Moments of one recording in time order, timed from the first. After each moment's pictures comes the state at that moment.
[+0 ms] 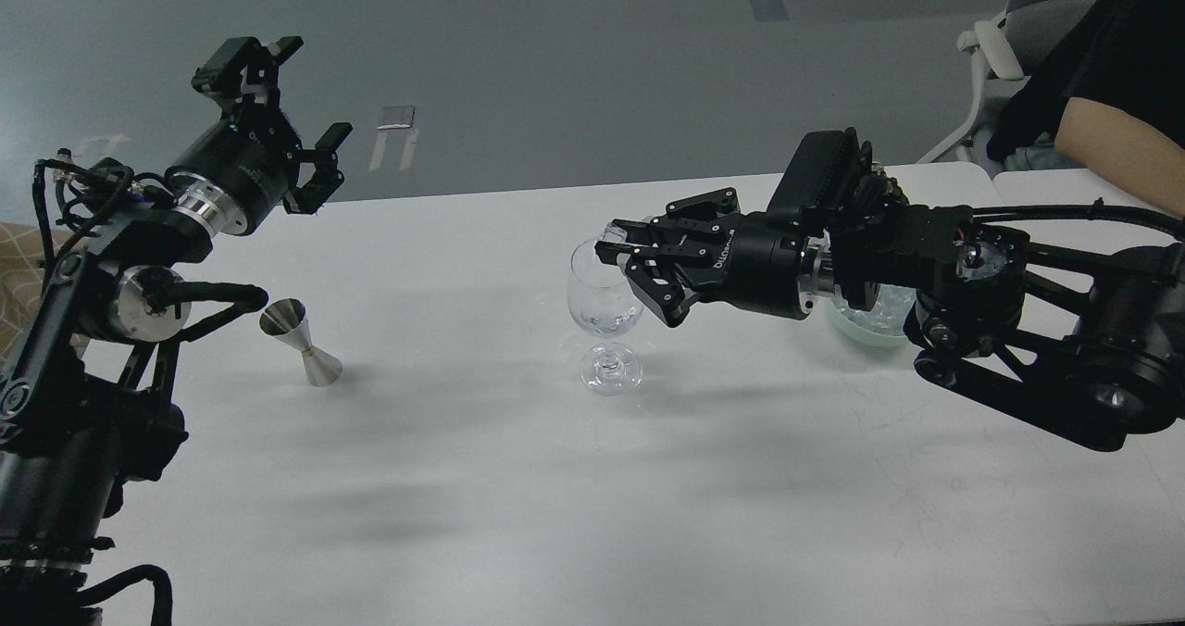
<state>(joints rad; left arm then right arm) -0.50 0.28 -1.50 -1.18 0.78 -0.28 0.23 0.93 -0.50 0.36 1.49 -1.99 0.11 0.18</state>
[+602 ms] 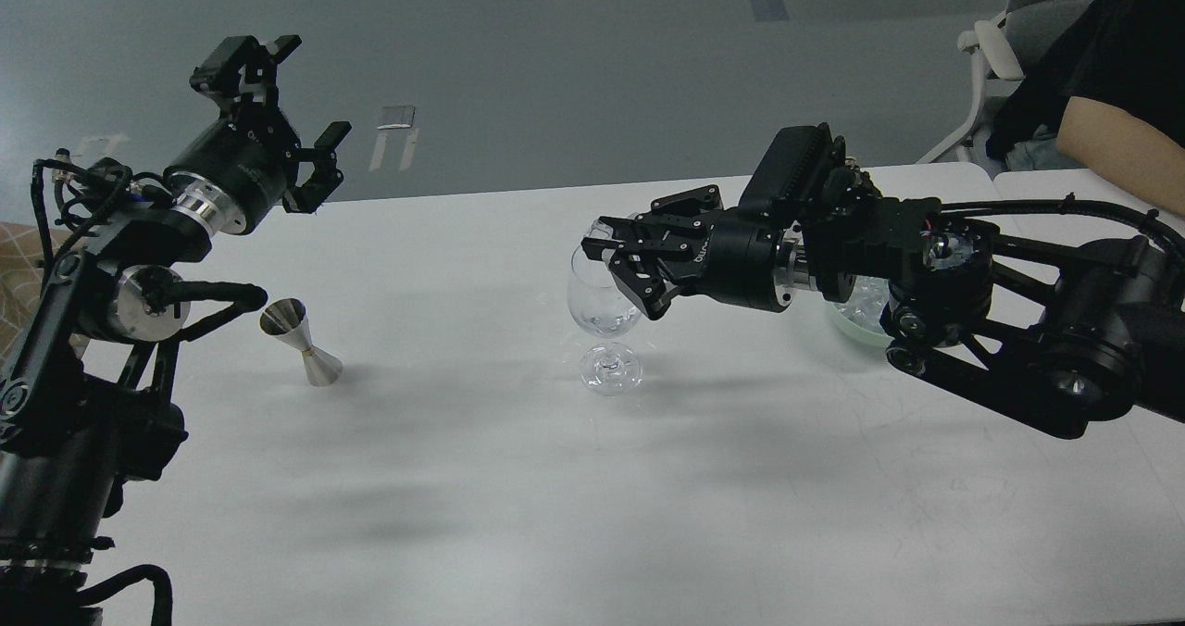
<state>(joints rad) -0.50 0.28 -1.51 -1.18 0.78 -0.28 0.23 0.95 -0.42 0.36 1.43 -1.99 0.14 0.18</state>
